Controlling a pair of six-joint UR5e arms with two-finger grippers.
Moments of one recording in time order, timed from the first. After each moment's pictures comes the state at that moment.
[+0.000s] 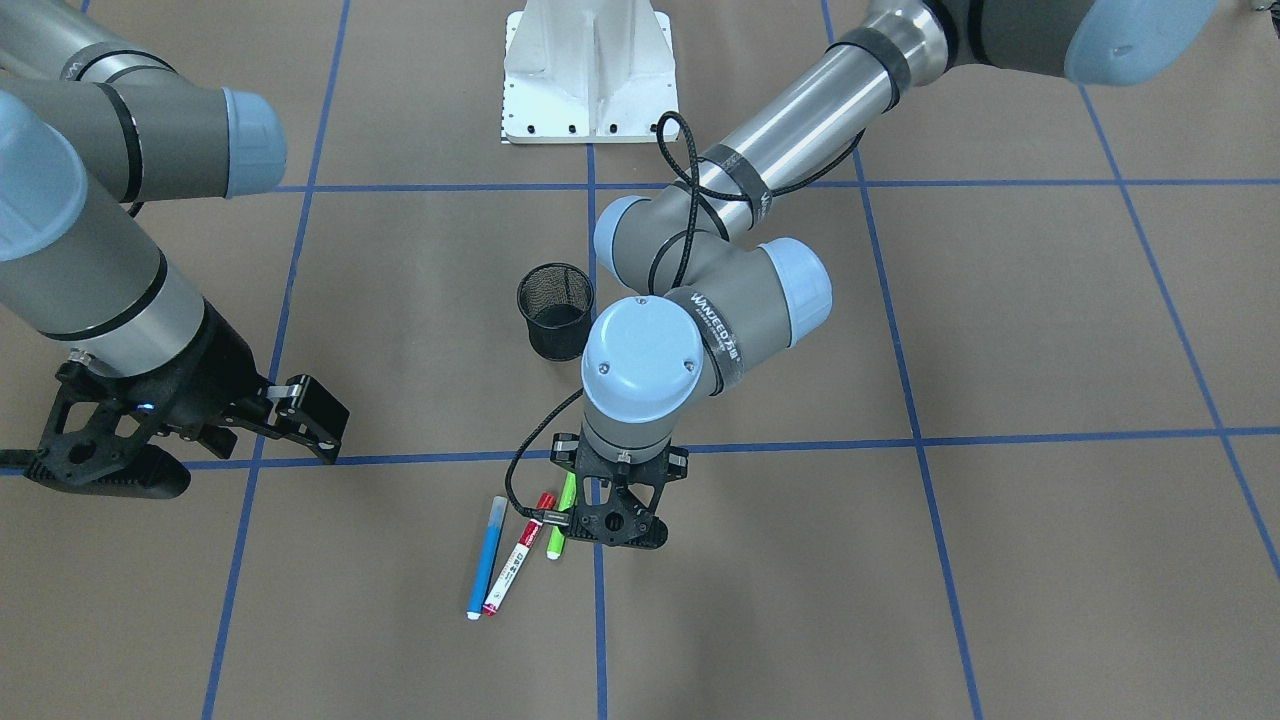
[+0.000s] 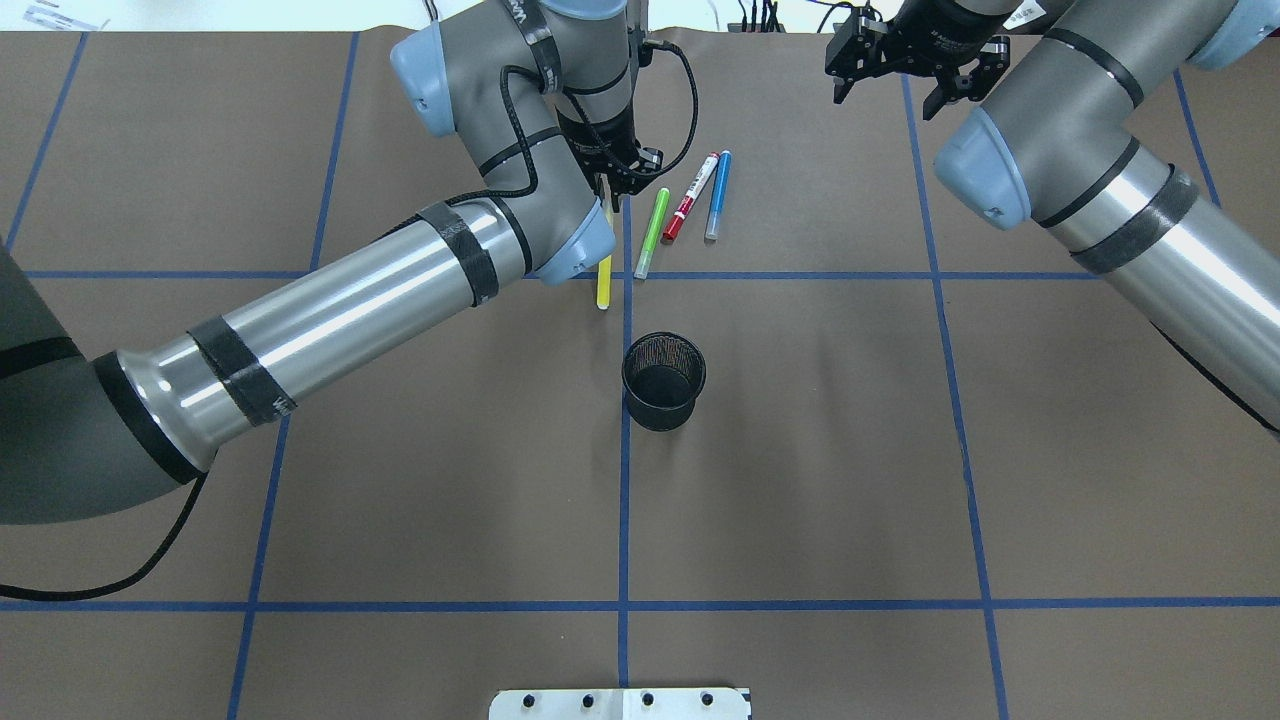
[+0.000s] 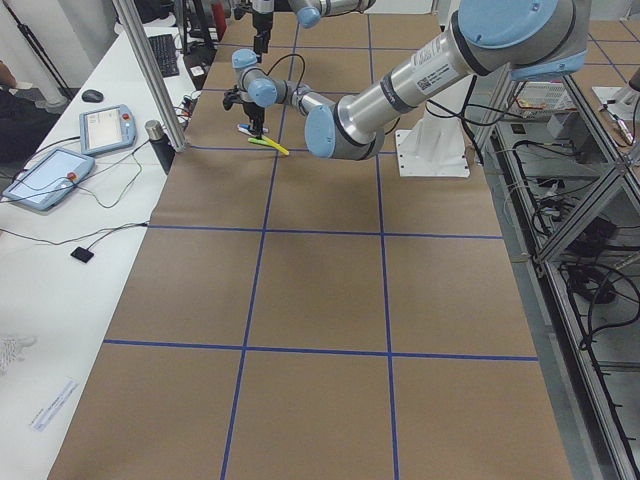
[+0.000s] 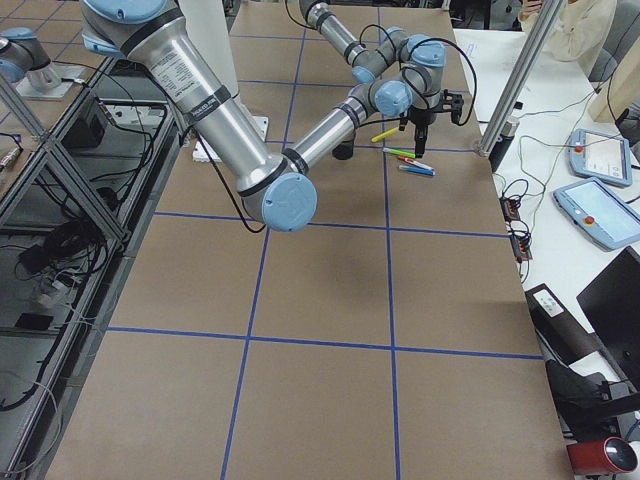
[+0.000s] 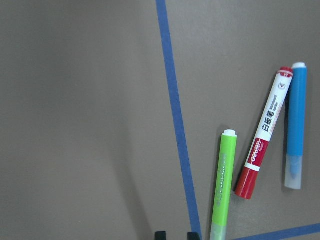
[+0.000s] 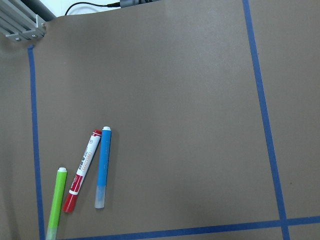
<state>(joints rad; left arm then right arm) -0.75 -2.78 -0.79 -1.85 -2.10 -0.85 1.03 -0.87 1.57 -1.58 2.16 0.96</state>
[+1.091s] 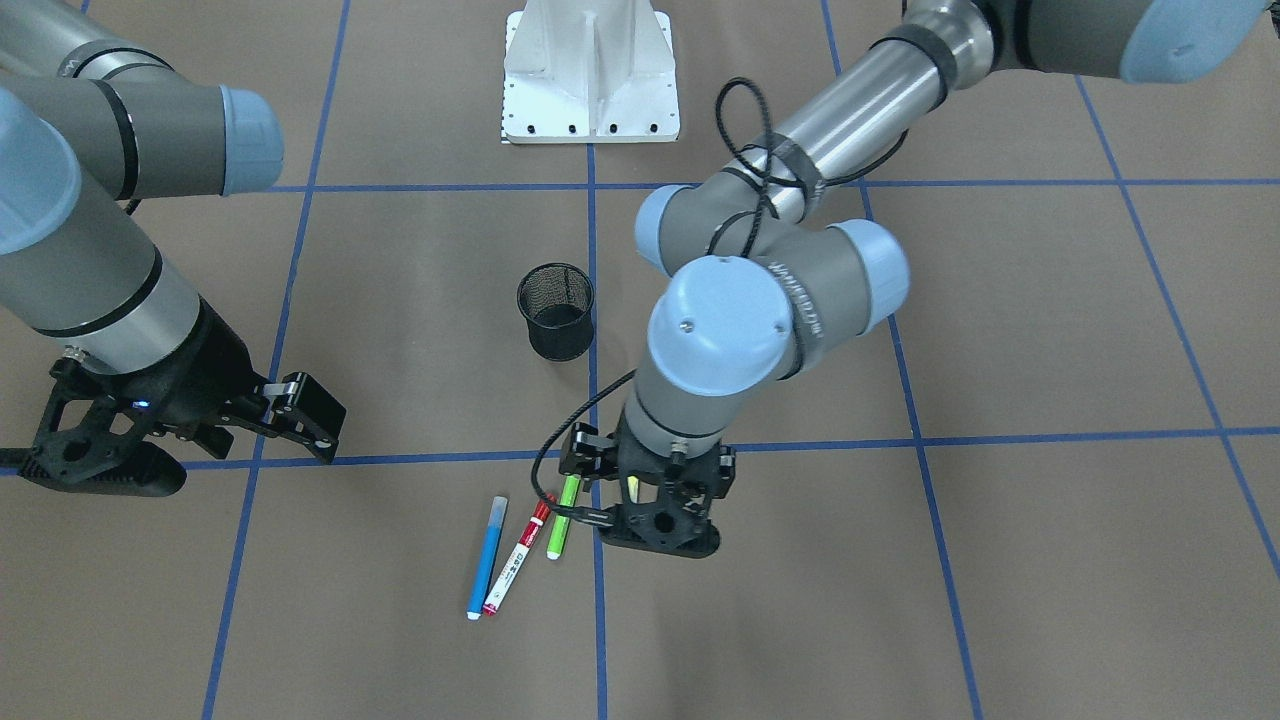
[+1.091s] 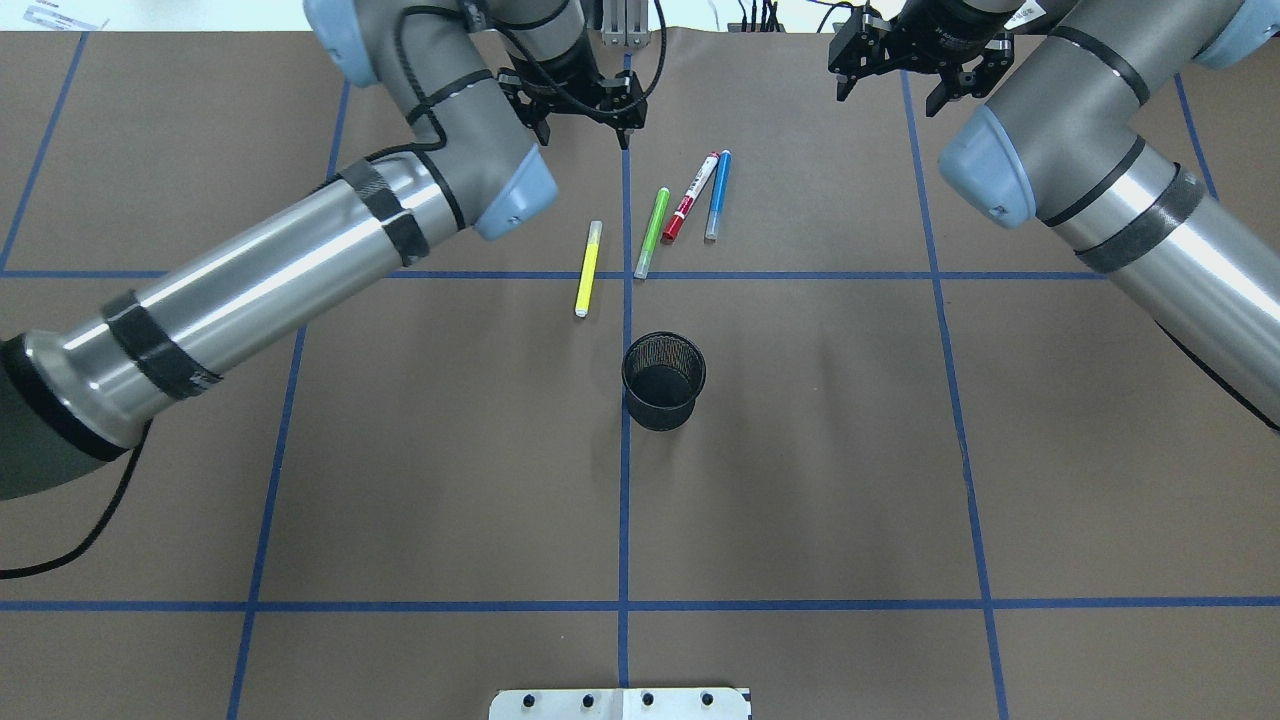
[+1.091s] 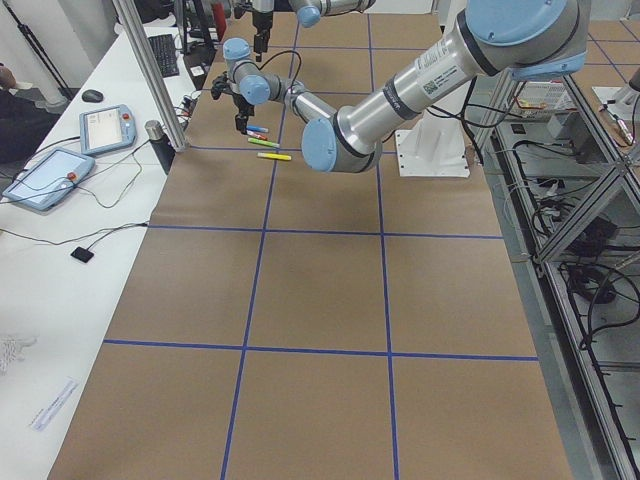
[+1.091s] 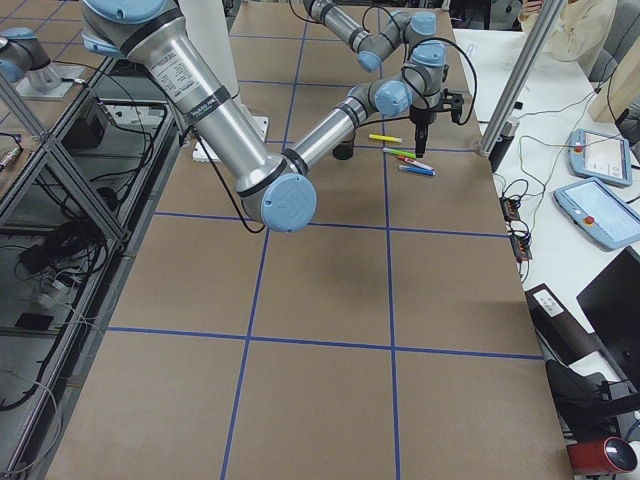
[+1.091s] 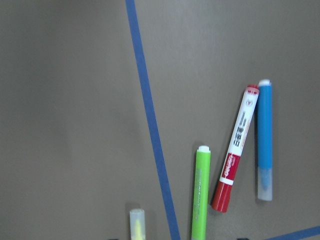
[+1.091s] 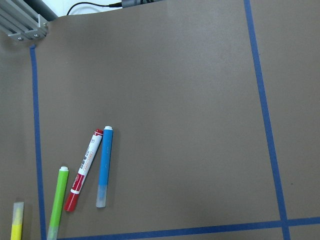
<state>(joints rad) -0.87 -2.64 -1.04 -1.86 -2.18 -0.86 1.04 -0.88 1.57 -1.58 2.16 0.94</state>
